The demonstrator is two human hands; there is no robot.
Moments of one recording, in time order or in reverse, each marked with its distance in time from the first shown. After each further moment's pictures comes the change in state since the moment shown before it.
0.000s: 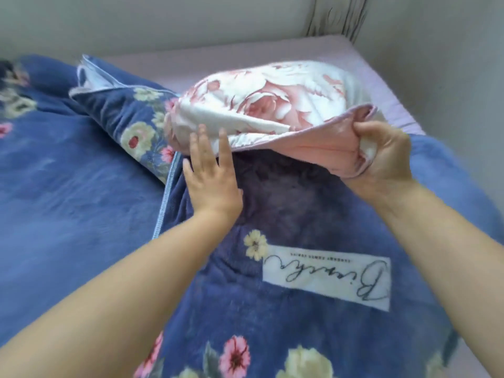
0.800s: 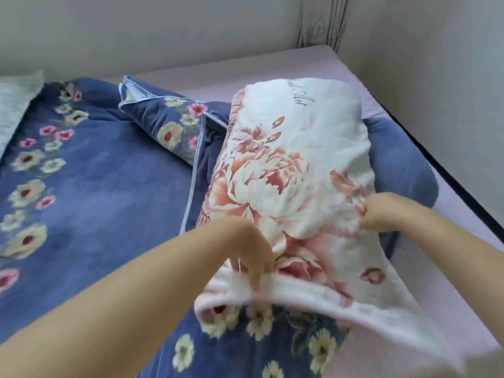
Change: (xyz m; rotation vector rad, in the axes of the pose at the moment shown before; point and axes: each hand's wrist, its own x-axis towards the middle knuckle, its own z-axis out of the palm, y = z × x) left_hand -0.179 0.004 -0.079 0.424 -1.305 0.469; right_hand -0.192 -0.041 0.001 -2.229 -0.085 0.742
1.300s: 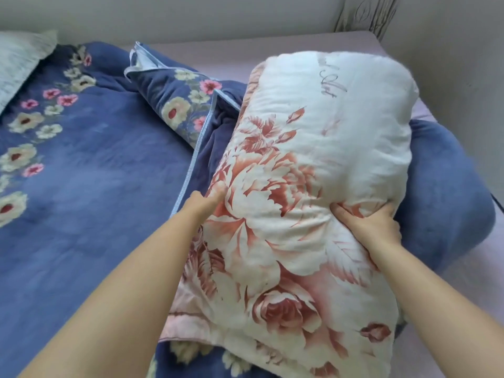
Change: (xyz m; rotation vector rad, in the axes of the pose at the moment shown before) left_hand 0.107 -0.109 -0.005 -1.454 0.855 -0.375; right_hand 0.108 -0.026 0.065 1.033 0.302 0.295
